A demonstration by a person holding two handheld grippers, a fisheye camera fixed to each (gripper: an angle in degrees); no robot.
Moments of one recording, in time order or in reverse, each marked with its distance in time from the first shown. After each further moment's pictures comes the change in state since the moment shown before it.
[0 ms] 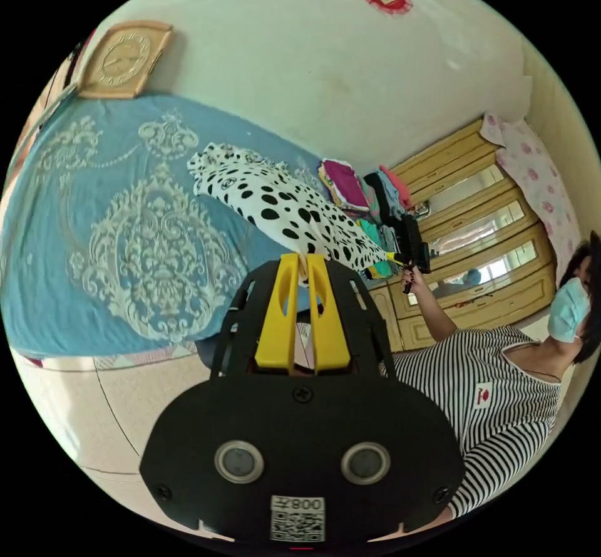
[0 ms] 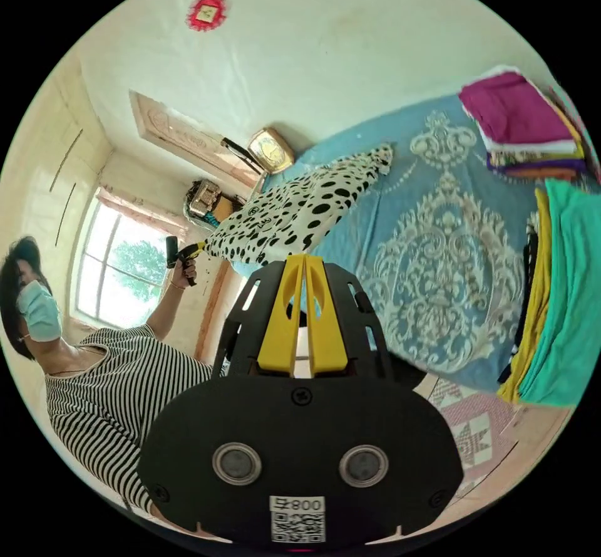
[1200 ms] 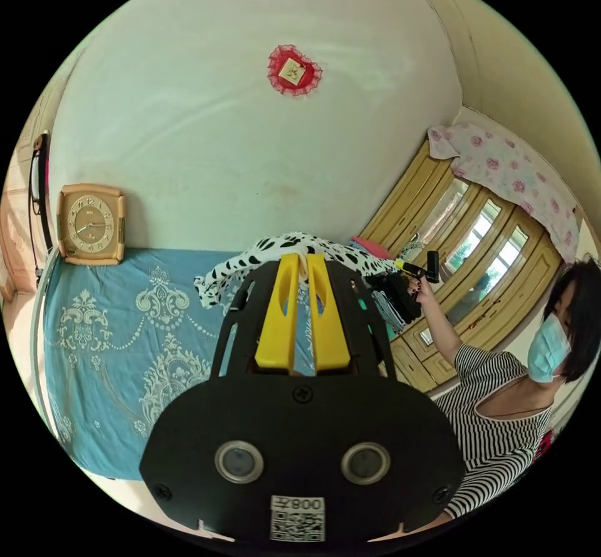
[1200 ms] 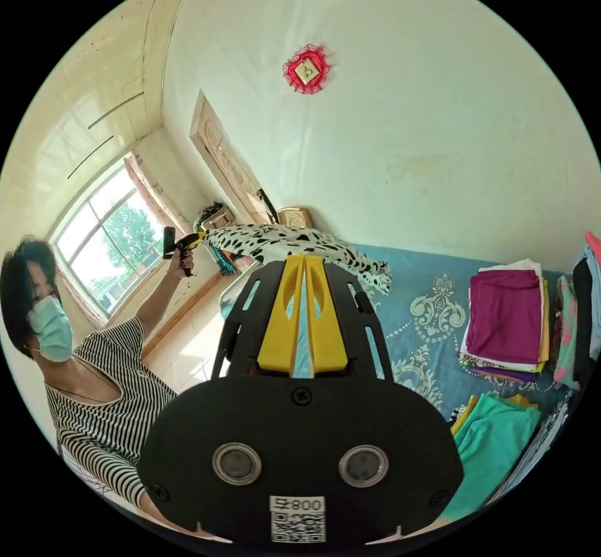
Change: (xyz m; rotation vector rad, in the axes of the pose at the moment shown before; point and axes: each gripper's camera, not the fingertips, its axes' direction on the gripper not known) left arm 0.180 -0.103 -0.130 0.330 -0.065 0.417; right arm -0.179 -0.119 -0.115 0.278 0.088 -0.446
